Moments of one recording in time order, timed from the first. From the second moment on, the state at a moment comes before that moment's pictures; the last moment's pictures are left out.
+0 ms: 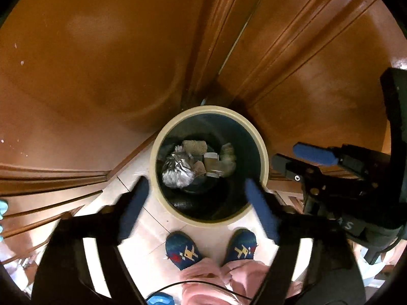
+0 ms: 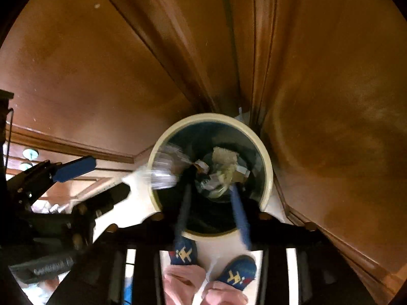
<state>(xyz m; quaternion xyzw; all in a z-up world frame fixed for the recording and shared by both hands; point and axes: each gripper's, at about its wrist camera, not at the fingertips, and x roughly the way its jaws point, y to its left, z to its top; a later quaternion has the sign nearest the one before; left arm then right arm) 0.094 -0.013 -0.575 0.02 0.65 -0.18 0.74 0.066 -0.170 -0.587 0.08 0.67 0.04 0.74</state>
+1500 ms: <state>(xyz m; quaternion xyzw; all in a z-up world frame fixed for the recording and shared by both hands) 0.026 -0.010 -0.103 -0.05 0.49 -0.14 0.86 0.031 -0.209 -0.071 0.09 0.52 0.07 0.84</state>
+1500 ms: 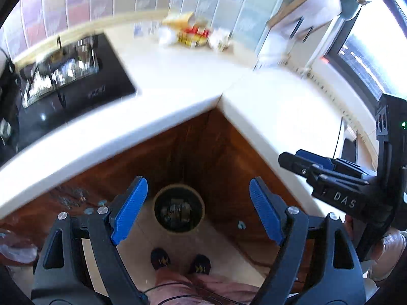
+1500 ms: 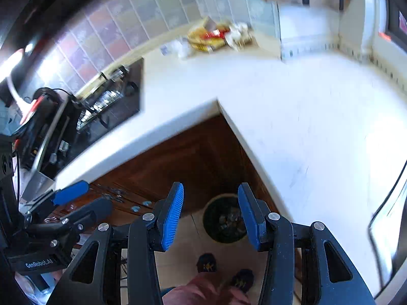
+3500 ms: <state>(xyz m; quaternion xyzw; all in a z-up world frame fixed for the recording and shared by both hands) 0.581 0.085 -0.145 0.16 0.50 -0.22 0.82 0.534 -0.067 -0.147 0.02 0.55 0.06 0.83</state>
